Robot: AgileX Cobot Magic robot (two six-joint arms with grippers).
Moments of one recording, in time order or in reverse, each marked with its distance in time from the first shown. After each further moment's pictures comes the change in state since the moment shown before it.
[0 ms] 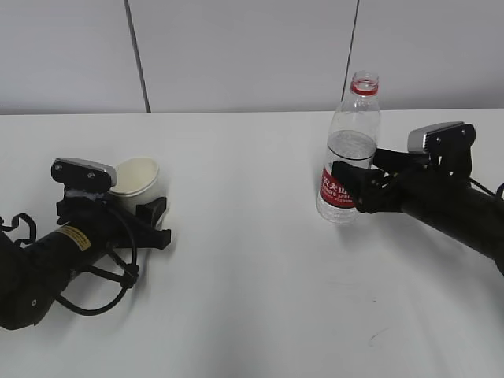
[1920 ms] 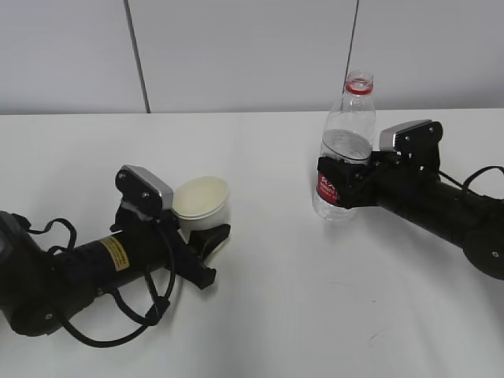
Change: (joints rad) left arm -0.107 0.000 -0.031 0.318 0.005 -0.028; right arm 0.048 0.097 -0.128 -0.017 0.010 0.002
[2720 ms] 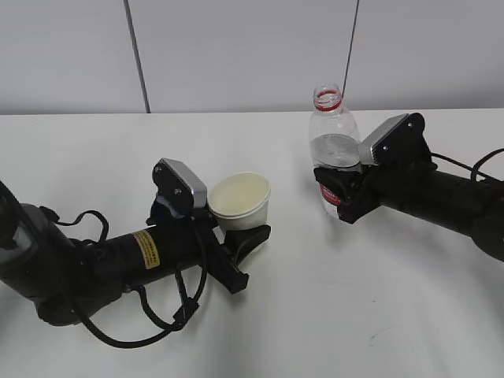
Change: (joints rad) left arm -0.079 0.000 -0.081 0.112 0.002 -0.066; right arm 0.004 -0.089 -0.003 -0.099 0.178 -0.261
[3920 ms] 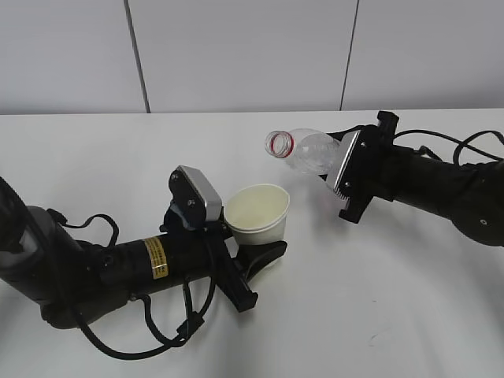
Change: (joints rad) left arm -0.031 0.000 -0.006 0.082 0.001 -0.002; right arm 0.056 -0.006 -0.077 0.084 0.116 -0.662
